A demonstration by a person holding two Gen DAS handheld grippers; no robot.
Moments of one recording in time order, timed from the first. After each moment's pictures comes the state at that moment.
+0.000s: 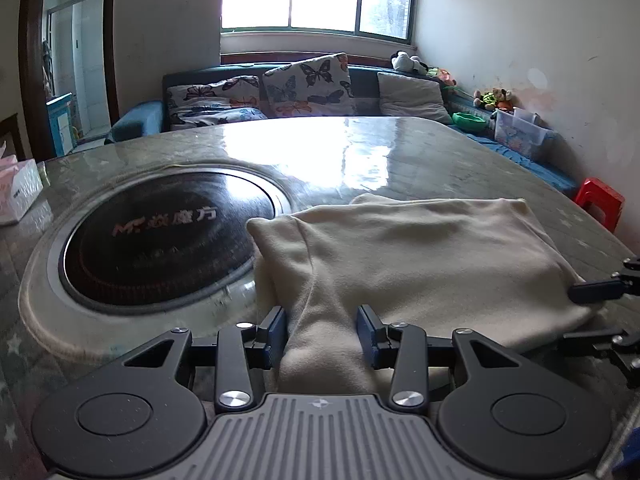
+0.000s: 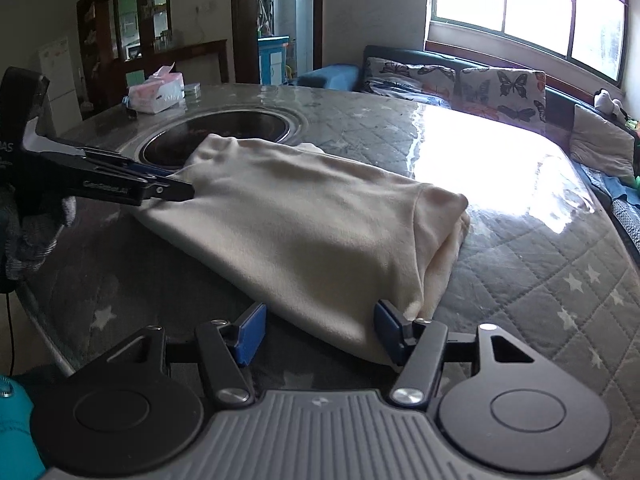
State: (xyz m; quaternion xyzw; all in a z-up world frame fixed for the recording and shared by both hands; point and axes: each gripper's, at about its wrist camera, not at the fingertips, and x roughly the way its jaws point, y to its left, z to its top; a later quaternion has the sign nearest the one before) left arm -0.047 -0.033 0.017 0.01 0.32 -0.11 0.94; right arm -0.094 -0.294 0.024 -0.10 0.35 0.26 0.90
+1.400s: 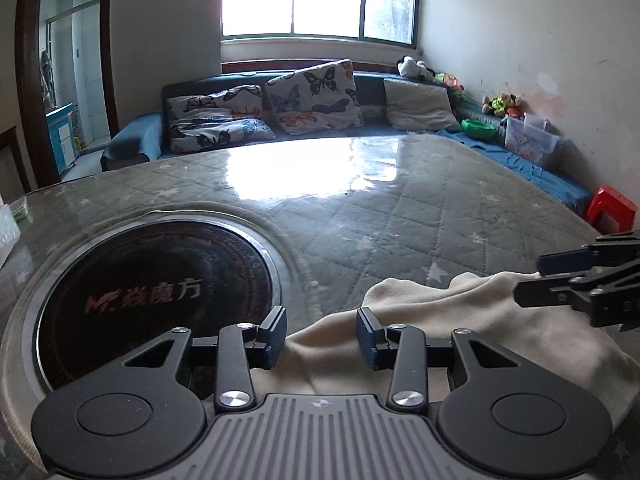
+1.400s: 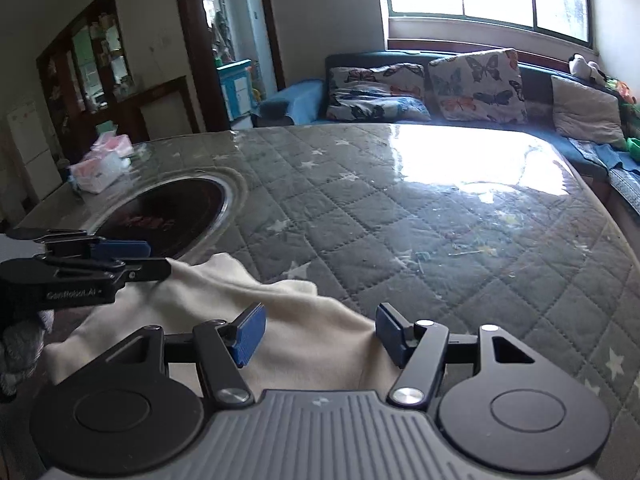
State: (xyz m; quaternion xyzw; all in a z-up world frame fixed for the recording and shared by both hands) left arm 0.047 -0.050 0.031 0.02 0.32 -0.09 0.94; right arm 0.033 -0.289 0.042 -0.01 0.35 0.23 0.91
